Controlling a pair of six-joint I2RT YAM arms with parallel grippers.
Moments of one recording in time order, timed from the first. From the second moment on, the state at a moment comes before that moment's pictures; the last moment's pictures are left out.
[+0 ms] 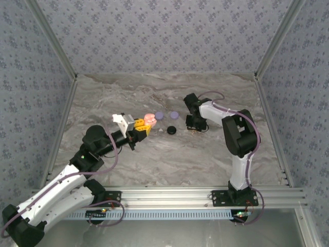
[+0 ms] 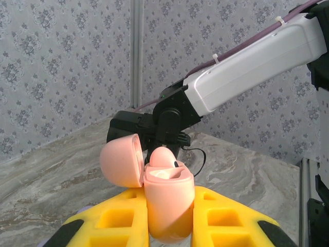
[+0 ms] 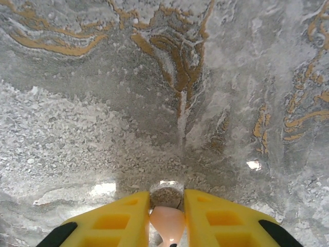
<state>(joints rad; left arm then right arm) -0.70 0.71 0.60 0.12 0.35 -0.10 0.44 1.96 1.33 -0.79 0.05 0.60</state>
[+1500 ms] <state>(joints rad) -0.74 0.98 0.58 0.44 0.43 -0.31 0.80 1.22 1.42 -0.60 -0.12 0.29</state>
